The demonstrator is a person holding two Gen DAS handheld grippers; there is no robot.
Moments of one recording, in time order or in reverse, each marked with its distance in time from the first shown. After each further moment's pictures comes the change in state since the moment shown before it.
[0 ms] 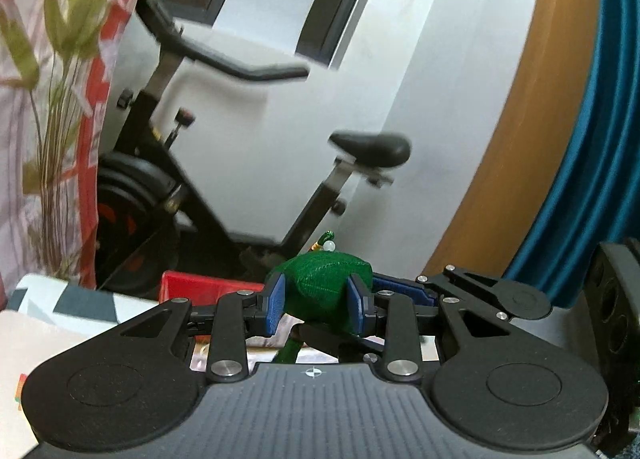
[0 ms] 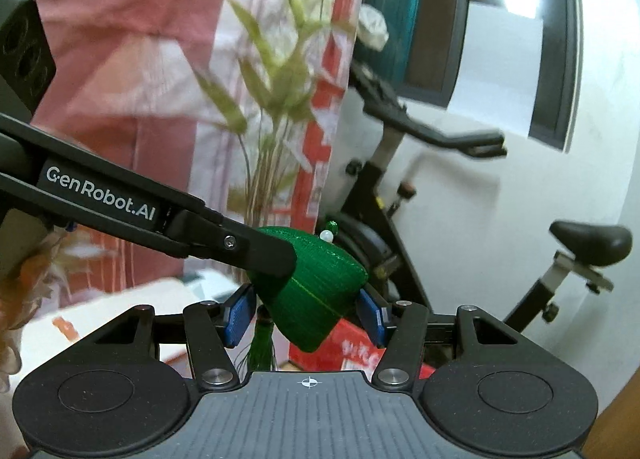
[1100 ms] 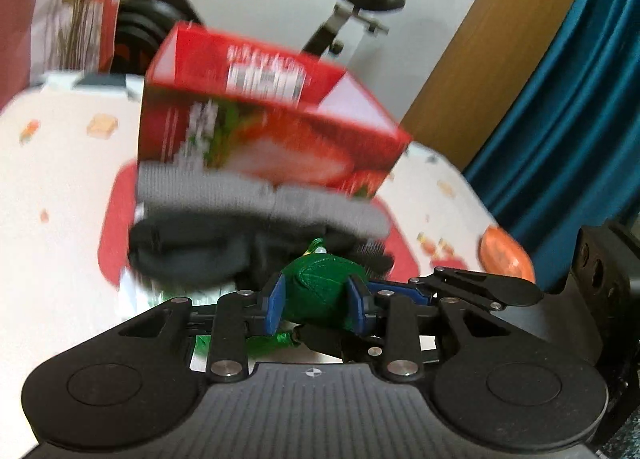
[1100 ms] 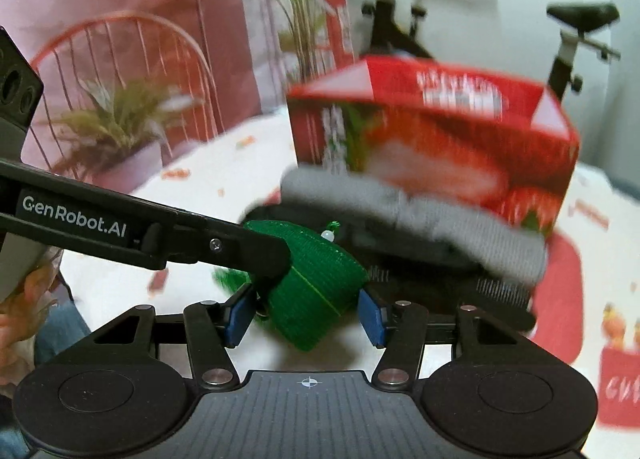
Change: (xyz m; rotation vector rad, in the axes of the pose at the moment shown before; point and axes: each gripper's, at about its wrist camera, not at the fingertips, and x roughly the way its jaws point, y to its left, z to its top) left arm -0.093 -0.031 -0.190 -0.064 0.339 0.006; right arm -0.136 0.113 -0.183 0.317 0.273 0.144
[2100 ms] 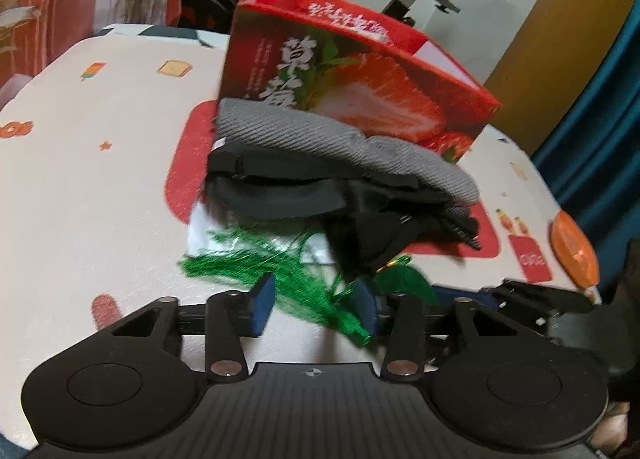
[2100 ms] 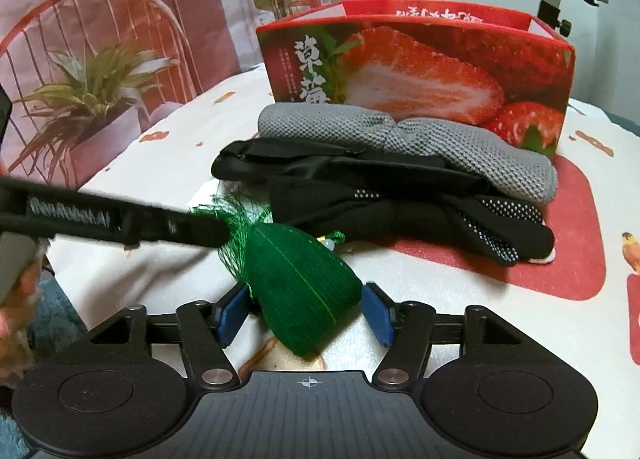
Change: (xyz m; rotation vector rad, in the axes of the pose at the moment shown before) left arm 0.023 0.036 -0.029 -0.086 0.070 0.172; right arm 0.032 -0.012 -0.044 0.093 0.129 -0.015
